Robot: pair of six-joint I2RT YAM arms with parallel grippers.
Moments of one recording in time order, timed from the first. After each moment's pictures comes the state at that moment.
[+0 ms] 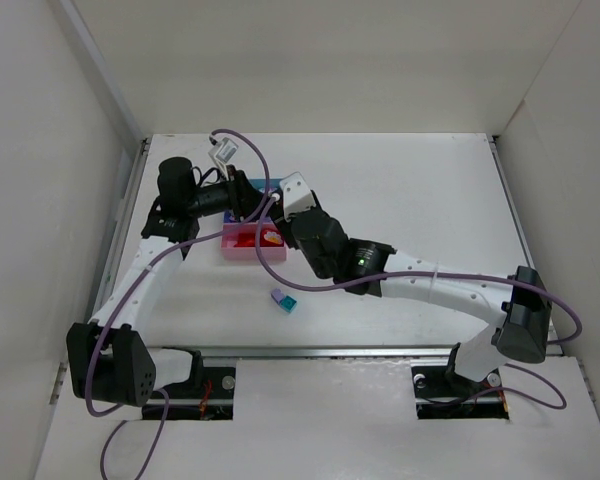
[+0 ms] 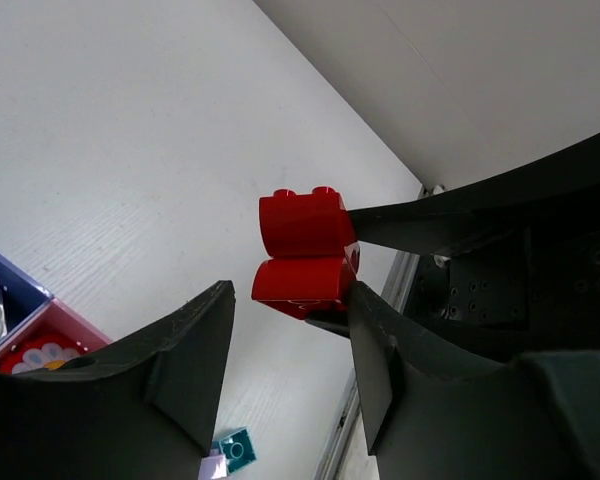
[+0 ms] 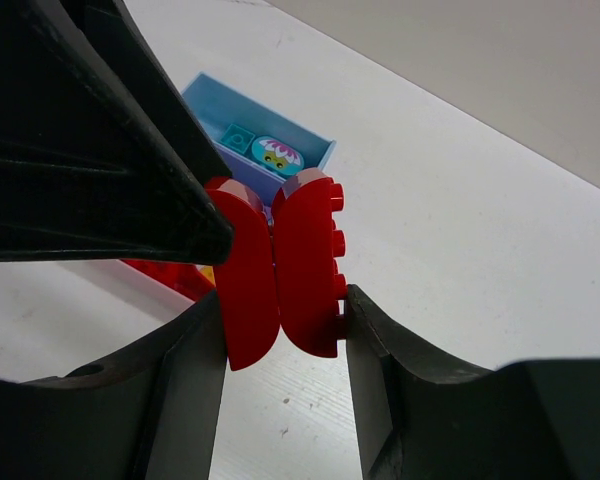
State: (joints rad) left arm -0.16 1.23 0.98 0.03 1.00 -0.44; right arm 1.14 1.55 1.33 -0.07 0.73 -0.03
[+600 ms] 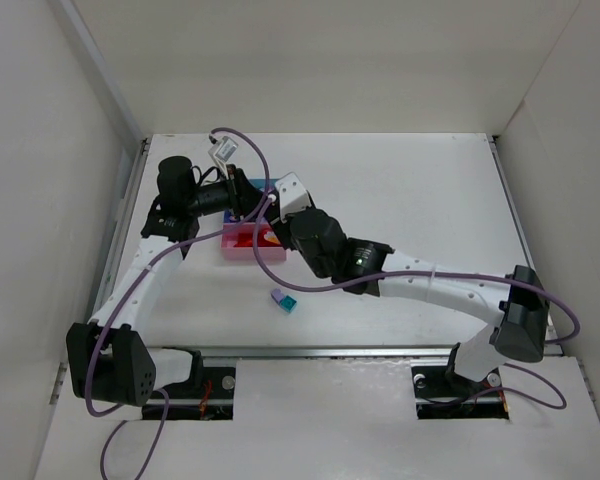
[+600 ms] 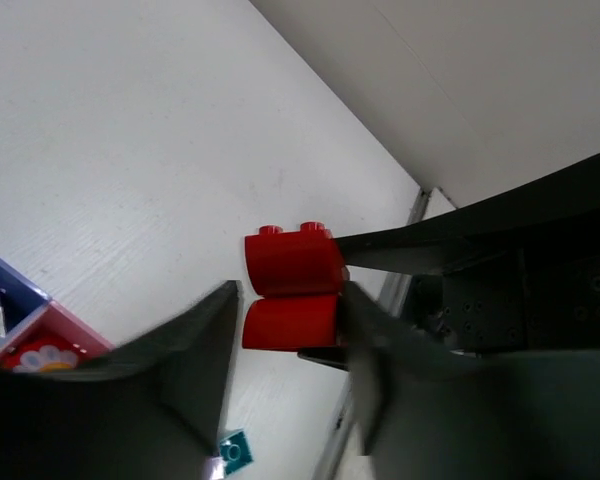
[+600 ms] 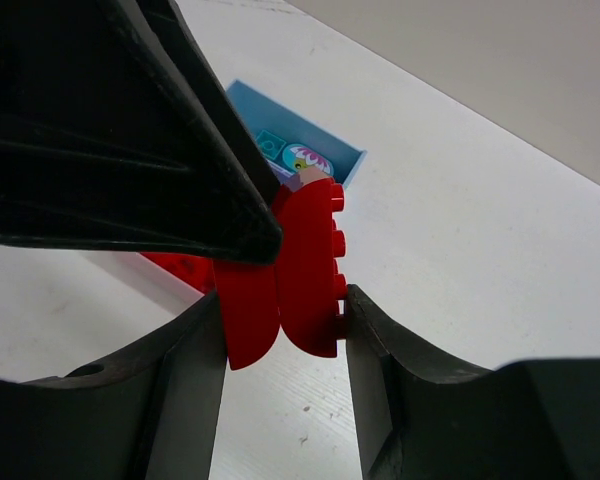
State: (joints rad) left arm -0.16 1.23 0.99 0.02 1.00 -0.44; right arm 1.14 1.56 1.34 -0.05 0.67 -0.03
